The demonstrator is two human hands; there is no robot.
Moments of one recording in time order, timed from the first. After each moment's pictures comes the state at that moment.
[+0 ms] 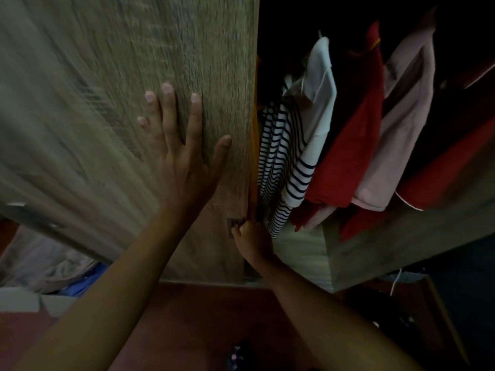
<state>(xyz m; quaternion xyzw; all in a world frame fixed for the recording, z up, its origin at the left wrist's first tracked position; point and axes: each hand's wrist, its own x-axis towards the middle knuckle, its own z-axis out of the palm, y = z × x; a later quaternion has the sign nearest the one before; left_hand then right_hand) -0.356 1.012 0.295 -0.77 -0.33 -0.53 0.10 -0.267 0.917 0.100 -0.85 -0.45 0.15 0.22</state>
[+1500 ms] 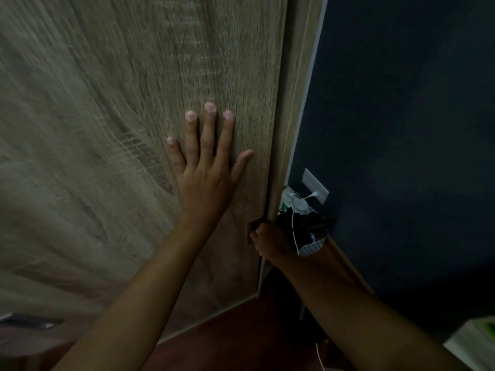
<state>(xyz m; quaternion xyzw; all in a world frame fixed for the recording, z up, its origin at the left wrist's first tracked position) 0.058 0.748 0.286 -0.80 -0.22 -0.53 0.19 0.125 0.624 0.093 -0.93 -0.27 0.17 0.21</state>
